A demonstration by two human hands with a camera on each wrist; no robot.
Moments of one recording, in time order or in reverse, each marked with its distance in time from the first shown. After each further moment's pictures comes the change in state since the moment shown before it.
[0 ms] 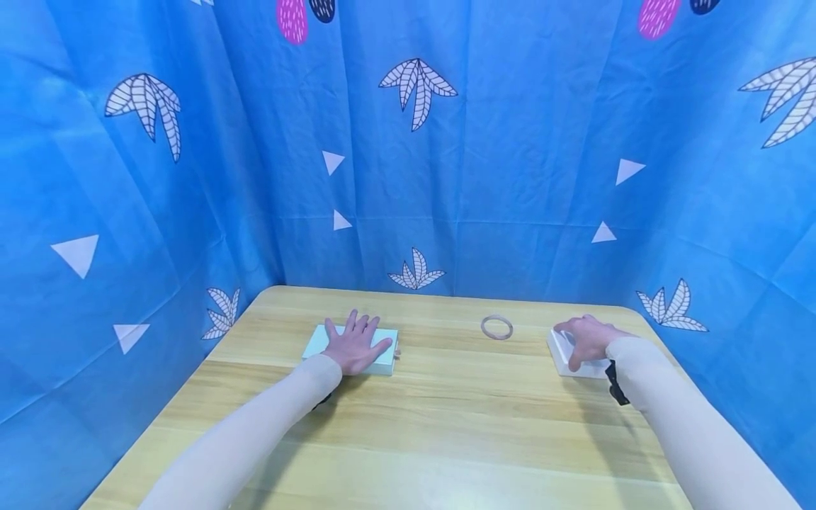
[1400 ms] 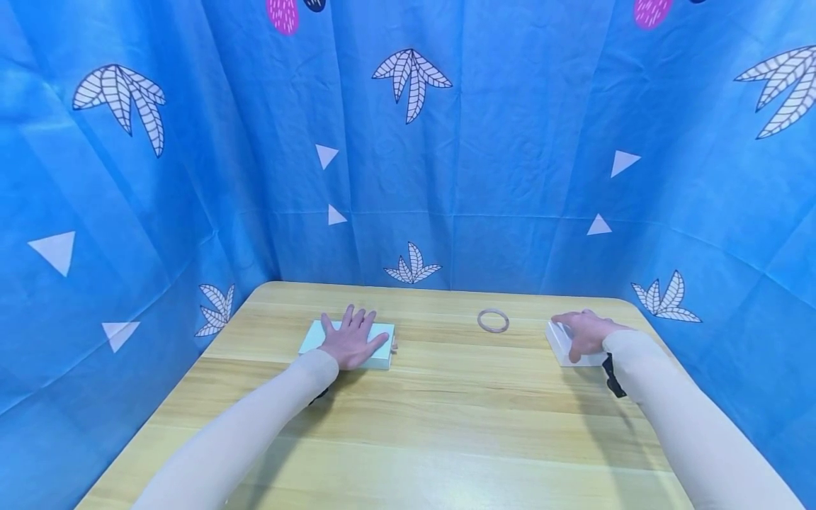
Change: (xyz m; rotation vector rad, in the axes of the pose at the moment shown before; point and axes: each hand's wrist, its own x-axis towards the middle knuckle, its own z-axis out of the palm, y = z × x) left_hand 0.002 0.002 -0.003 0.006 -0.025 -0.006; right_hand -0.004 0.001 -0.001 0.006 -0.008 -0.002
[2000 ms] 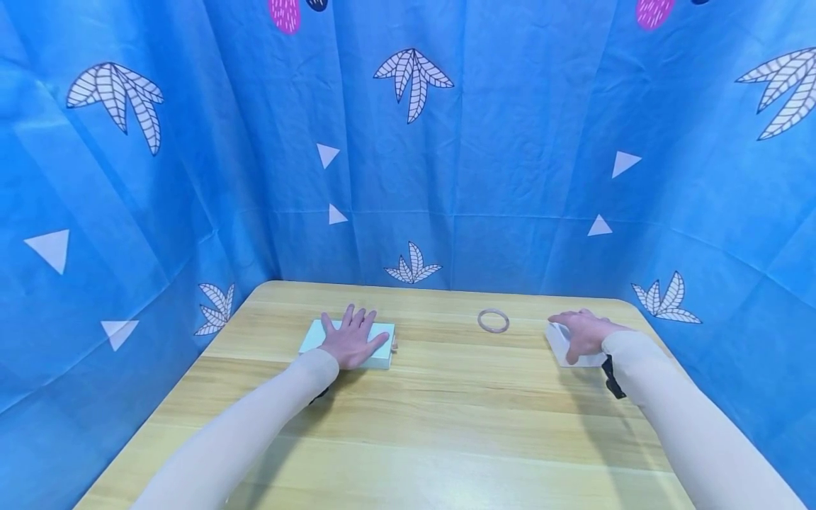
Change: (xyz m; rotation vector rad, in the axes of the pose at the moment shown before) left_hand 0.002 -0.003 0.003 -0.001 0.002 0.016; right_hand -0.002 -0.008 -0.001 -0.019 0.008 -0.011
